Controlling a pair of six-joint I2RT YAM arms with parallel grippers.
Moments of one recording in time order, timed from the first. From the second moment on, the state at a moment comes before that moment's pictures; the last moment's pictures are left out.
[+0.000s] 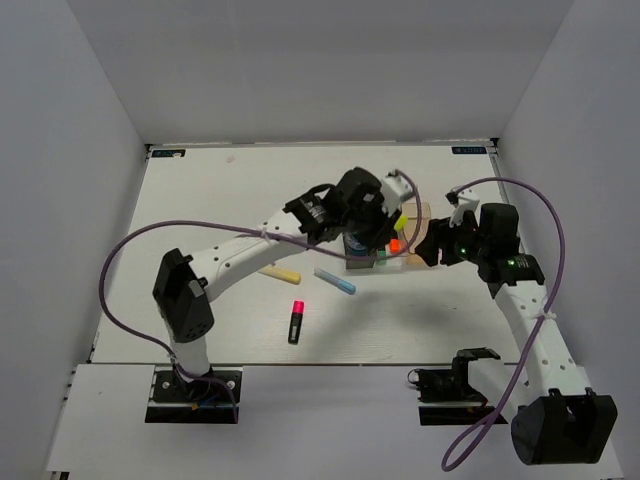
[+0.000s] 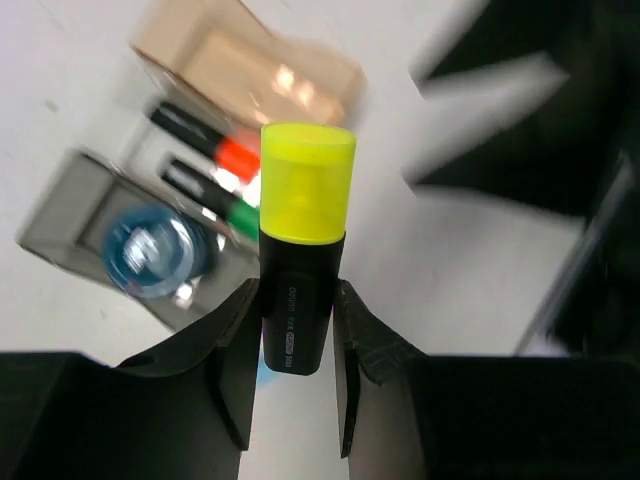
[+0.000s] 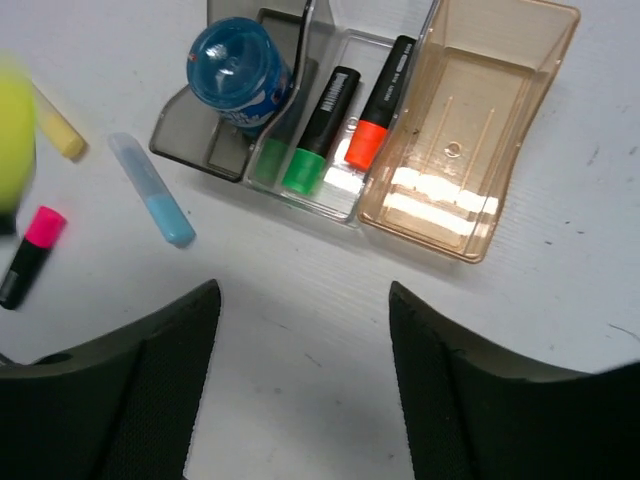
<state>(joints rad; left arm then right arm) -0.98 1.77 1.65 -0.58 0.12 0.02 0.08 0.95 0.82 -0.54 -0.46 -0.06</state>
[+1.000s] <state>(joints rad) -0.85 2.29 2.05 -0.49 -0.10 -0.60 0.02 0.82 0.74 -0.50 -0.31 -0.03</state>
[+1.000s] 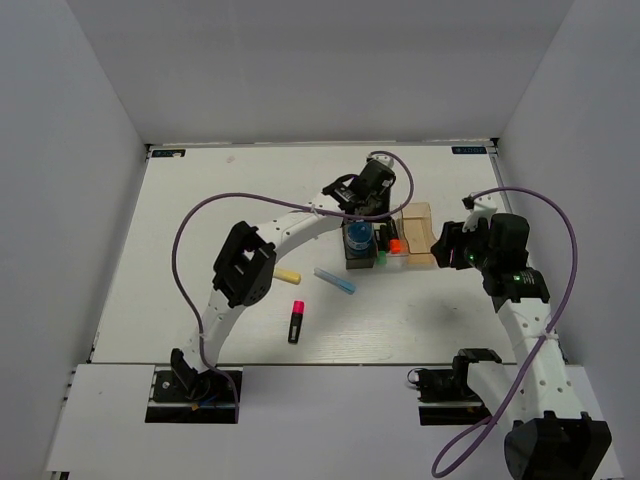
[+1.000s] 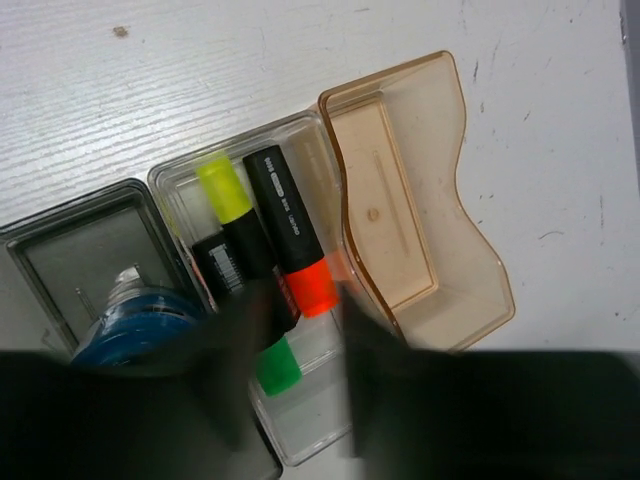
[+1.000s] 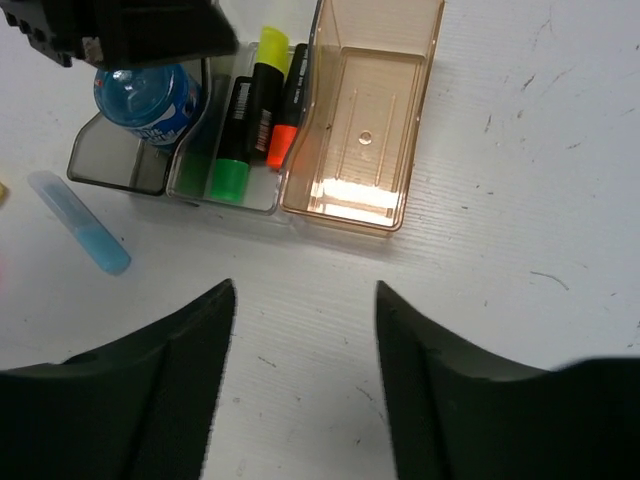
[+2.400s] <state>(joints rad) -0.97 1.58 0.91 -0.64 -0.22 -0.53 0.02 0.99 0.75 -0.58 -0.62 -0.11</state>
